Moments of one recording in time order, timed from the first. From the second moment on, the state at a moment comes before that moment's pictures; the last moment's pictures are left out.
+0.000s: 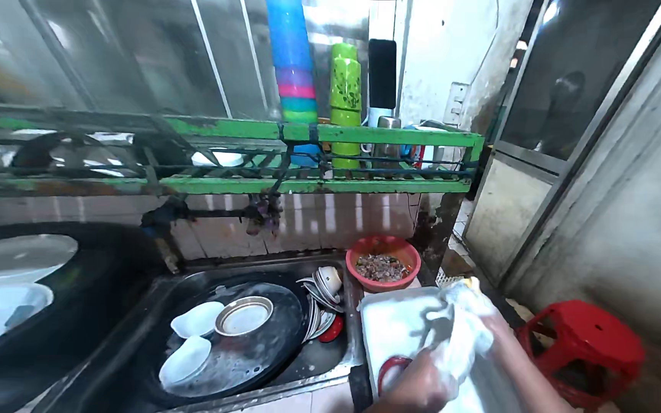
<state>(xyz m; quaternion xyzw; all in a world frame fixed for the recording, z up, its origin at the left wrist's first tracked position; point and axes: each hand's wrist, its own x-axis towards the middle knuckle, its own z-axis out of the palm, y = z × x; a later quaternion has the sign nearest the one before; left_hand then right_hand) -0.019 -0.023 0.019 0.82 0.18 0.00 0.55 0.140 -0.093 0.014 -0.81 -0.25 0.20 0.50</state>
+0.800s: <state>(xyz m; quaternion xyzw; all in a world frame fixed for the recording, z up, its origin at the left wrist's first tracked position) -0.013 0.002 -0.006 0.46 0.28 0.25 0.80 0.130 -0.081 -0.023 -0.81 -0.27 0.15 0.50</state>
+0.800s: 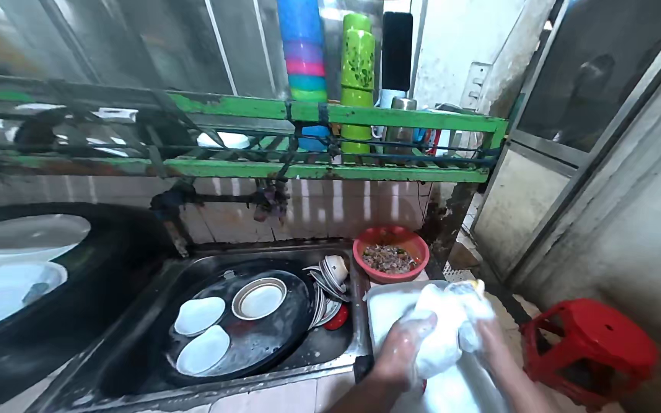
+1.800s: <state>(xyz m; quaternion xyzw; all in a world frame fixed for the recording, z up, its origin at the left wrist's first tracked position) -0.017 0.034 -0.014 0.51 0.28 0.28 0.76 0.120 -0.089 0.032 -0.68 -0.35 -0.02 0.64</state>
